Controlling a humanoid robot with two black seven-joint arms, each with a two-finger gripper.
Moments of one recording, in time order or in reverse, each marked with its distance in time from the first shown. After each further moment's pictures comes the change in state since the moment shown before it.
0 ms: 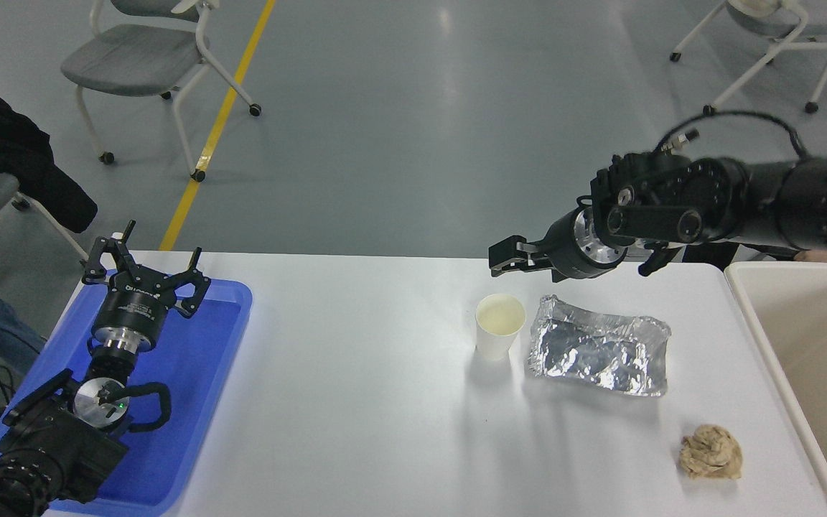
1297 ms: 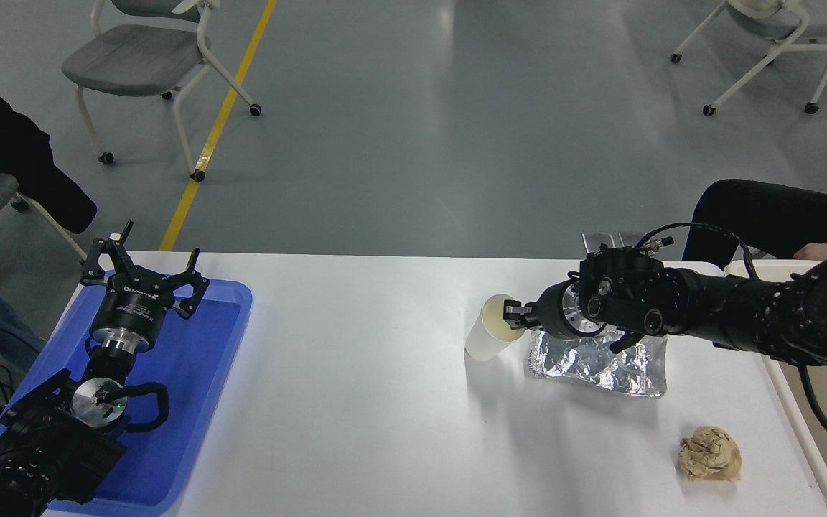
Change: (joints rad) left arm 0.000 0.002 0.000 0.000 0.000 0.000 0.001; right arm -0.227 0.023 0.158 -0.154 -0.127 -0.054 -0.046
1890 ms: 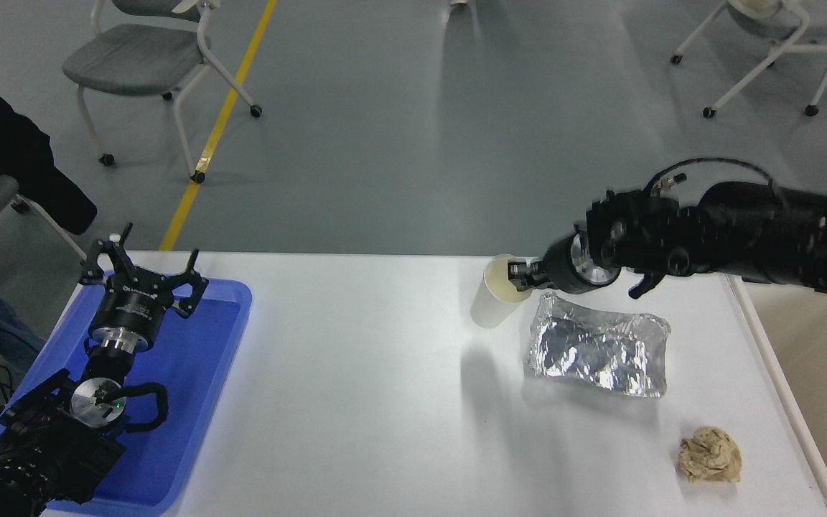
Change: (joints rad) left arm 0.003 0.004 -0.001 0.000 0.000 0.000 0.000; right arm 0.492 -0.112 -0.238 0.329 0.096 0.106 -0.004
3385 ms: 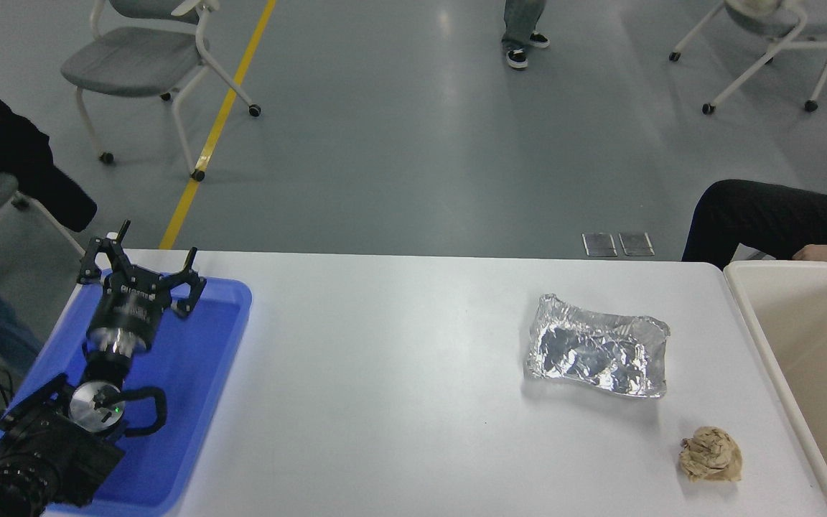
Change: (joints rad) left arm 0.002 0.001 0.000 0.001 -0.001 0.000 -0.003; right arm 0.287 -0.765 -0.298 -0.146 -0.354 0.286 0.031
